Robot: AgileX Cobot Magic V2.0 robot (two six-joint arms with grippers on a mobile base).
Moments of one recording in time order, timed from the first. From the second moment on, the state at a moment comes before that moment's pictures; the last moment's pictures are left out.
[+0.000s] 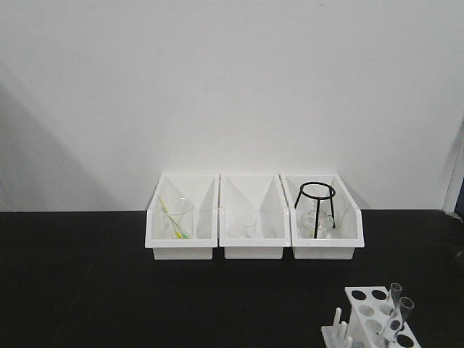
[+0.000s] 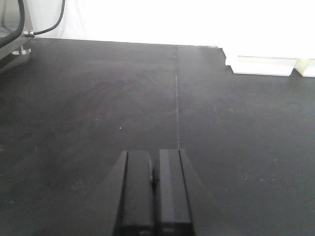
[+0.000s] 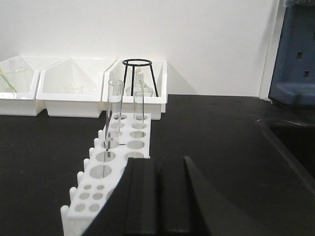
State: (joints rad) left arm 0.08 -0.02 0.03 0.05 0.29 -0.16; right arm 0.04 -0.01 0.03 -0.08 0.13 0.05
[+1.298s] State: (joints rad) left arm 0.08 -0.02 0.03 0.05 0.29 -0.16; right arm 0.04 0.55 -0.19 -0.09 0.07 0.05
